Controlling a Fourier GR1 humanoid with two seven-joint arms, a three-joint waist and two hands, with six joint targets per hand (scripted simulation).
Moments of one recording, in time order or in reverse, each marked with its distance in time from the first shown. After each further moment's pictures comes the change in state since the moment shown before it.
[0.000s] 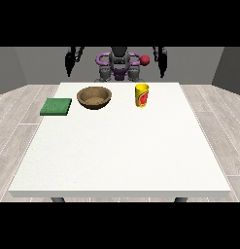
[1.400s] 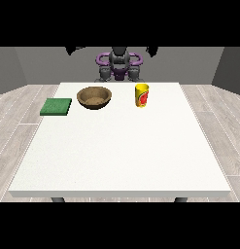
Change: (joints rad) left arm 0.148 -0.089 -0.180 -0.249 -0.002 0.120 -0.018; right arm 0.229 0.083 -0.036 -0.296 -0.239 0.106 0.065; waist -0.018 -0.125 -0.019
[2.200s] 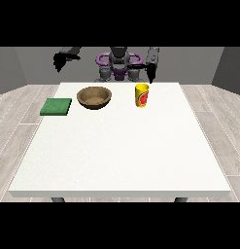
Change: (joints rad) left arm -0.280 0.006 0.123 0.439 -0.049 0.071 -0.359; right arm -0.137 -0.101 -0.154 0.292 -0.043 0.176 -0.291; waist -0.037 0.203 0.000
